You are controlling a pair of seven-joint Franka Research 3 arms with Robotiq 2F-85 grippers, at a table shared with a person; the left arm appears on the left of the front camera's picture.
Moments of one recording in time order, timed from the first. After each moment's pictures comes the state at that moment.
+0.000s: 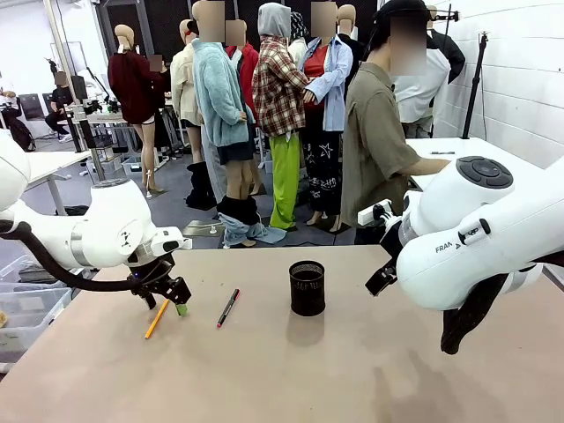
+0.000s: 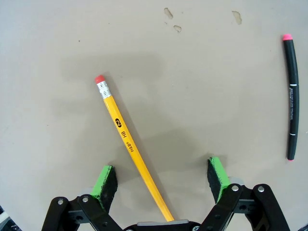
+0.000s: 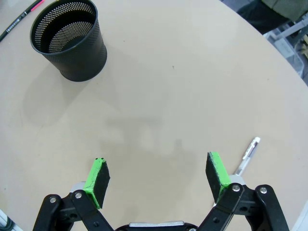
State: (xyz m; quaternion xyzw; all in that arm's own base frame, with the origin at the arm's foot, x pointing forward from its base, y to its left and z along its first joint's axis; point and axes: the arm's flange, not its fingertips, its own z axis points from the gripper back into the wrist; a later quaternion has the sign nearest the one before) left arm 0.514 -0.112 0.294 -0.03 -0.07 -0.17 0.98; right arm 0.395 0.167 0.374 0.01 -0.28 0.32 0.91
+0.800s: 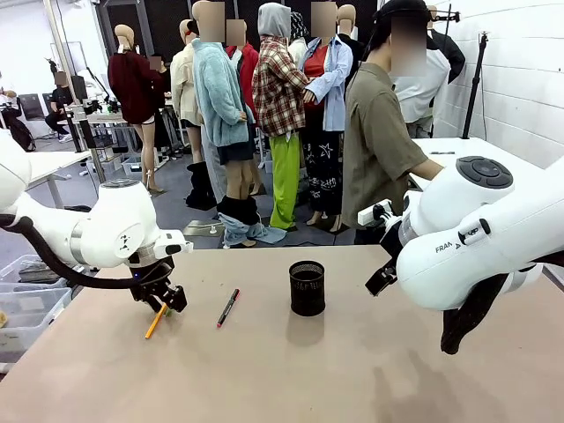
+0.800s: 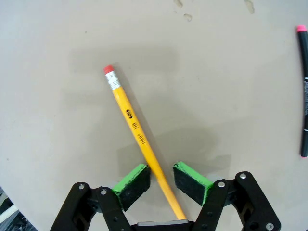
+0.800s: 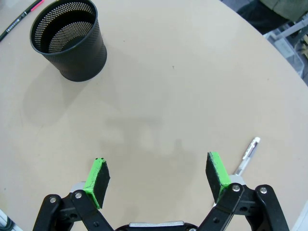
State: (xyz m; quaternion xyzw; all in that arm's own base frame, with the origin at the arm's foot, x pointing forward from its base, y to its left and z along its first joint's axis) left arm 0.511 -0.115 0.293 0.02 -0.05 -0.18 0.98; right arm 0.395 0.167 0.374 0.01 -0.28 0.32 0.91
